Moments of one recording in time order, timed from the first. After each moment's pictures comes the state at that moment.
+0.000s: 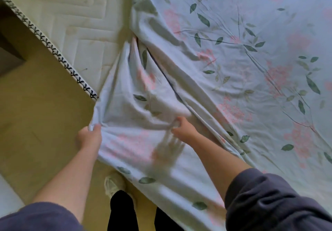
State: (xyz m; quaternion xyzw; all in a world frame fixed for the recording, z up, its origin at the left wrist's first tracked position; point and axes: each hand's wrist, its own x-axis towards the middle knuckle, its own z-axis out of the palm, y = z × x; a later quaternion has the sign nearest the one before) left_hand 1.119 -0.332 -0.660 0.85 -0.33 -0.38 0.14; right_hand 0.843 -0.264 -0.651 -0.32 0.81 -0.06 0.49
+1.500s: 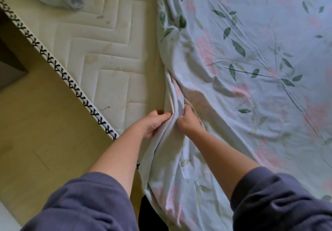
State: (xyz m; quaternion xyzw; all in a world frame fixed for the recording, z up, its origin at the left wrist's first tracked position) left_hand 1.016 -0.534 -0.678 0.54 -0.31 -0.78 0.03; right_hand 0.888 -0.485 -0.665 -0.31 0.83 -0.13 0.45
